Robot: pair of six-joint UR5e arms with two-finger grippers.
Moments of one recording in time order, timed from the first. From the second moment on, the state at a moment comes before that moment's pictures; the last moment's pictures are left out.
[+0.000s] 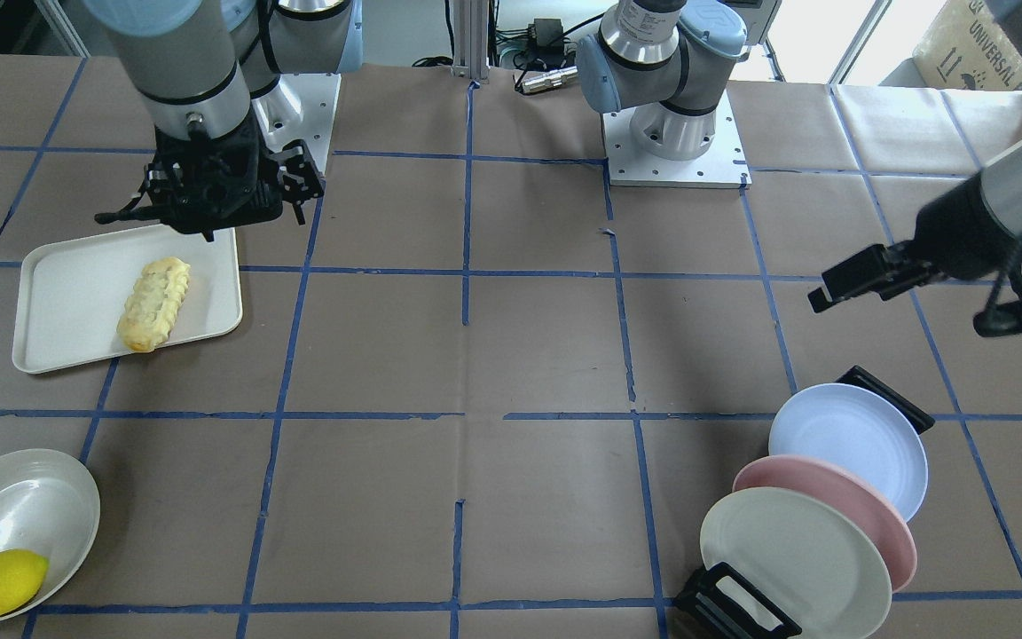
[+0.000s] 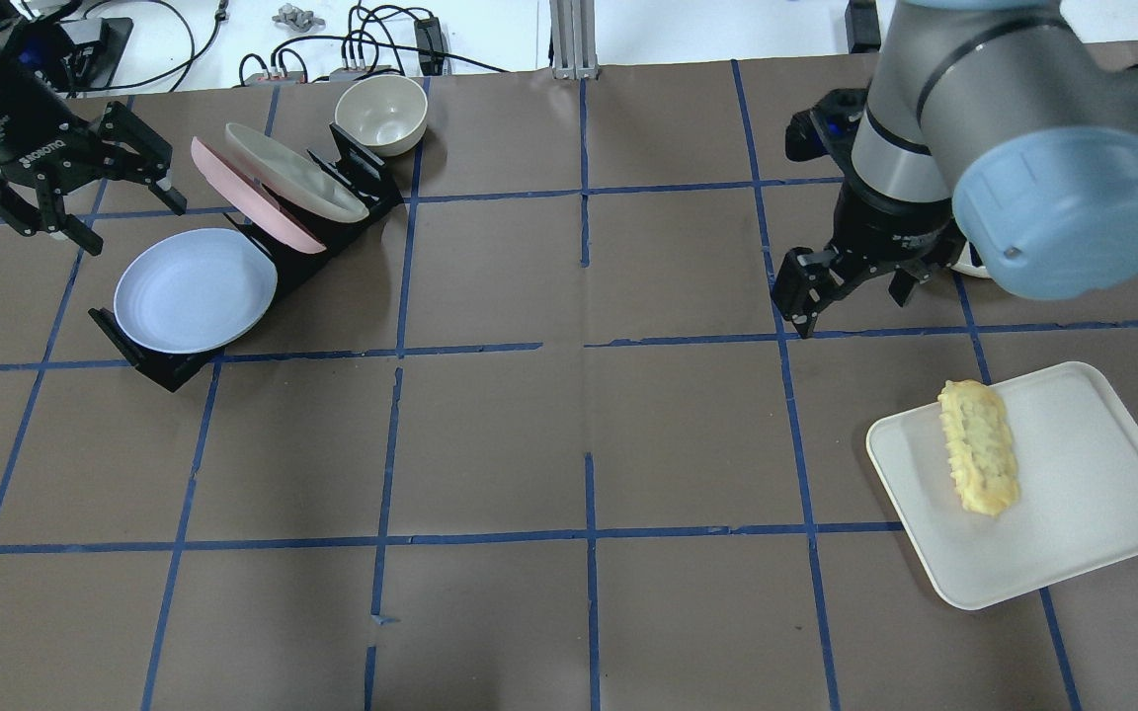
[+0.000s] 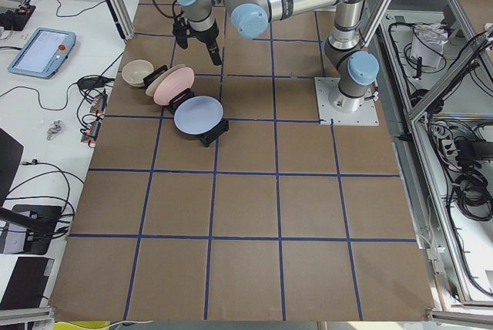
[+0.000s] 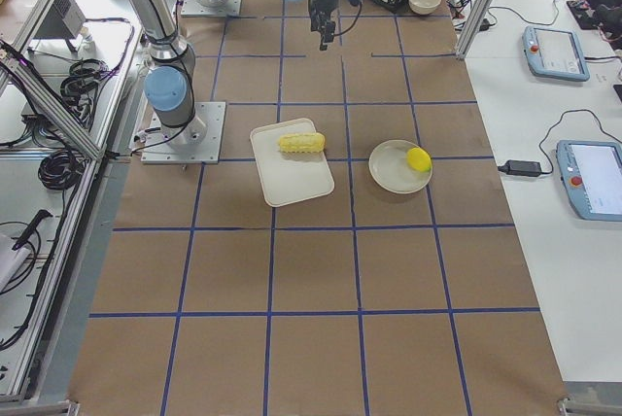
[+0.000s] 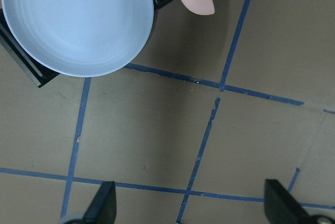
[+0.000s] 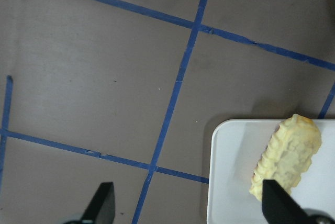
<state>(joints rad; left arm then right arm) -1.16 -1.86 -1.36 -1.75 1.39 0.16 1.56 -1.57 1.81 -1.69 -1.62 -0.28</state>
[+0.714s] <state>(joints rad) -1.00 -2.29 -1.05 -1.78 1.38 0.50 1.22 -1.53 2.26 -2.34 -1.61 -0.63</state>
